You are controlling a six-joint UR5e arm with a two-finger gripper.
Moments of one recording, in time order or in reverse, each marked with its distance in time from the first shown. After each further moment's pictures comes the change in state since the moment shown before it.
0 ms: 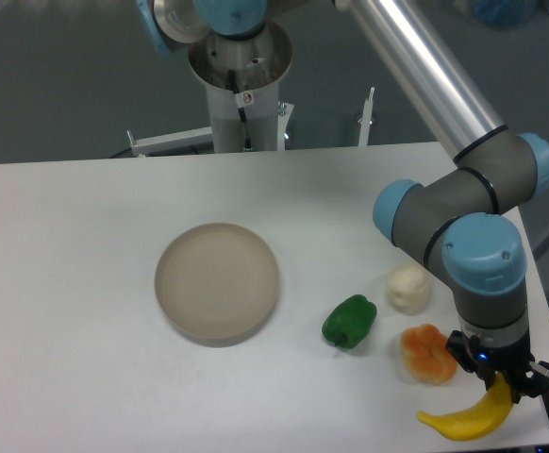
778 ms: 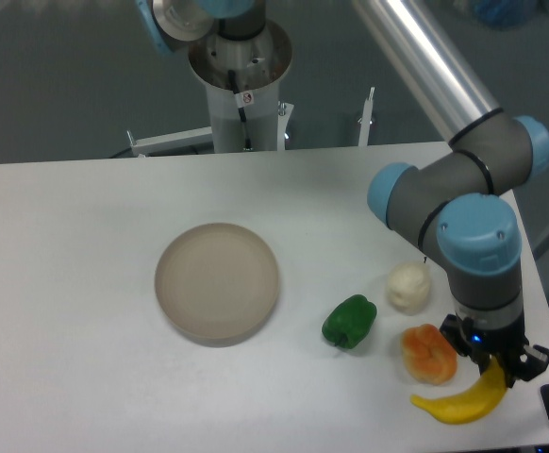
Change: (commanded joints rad) arm 0.012 0.121 -0.146 -0.012 -0.005 0.020
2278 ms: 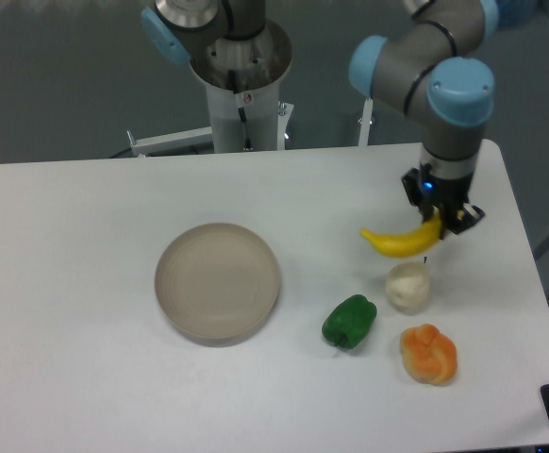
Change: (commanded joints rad) arm 0.201 0.456 -0.767 0.017 -0.123 0.394
